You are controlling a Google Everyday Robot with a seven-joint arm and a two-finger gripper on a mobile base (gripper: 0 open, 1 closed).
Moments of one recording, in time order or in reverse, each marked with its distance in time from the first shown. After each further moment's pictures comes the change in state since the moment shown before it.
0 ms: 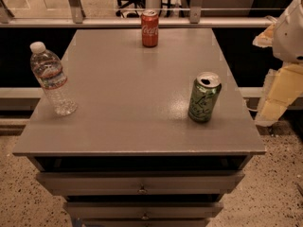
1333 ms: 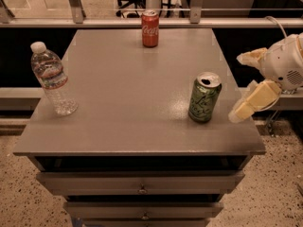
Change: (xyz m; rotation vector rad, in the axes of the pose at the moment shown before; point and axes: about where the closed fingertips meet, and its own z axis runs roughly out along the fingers) arm -0.007 -0.035 0.077 -0.046 -0.446 0.132
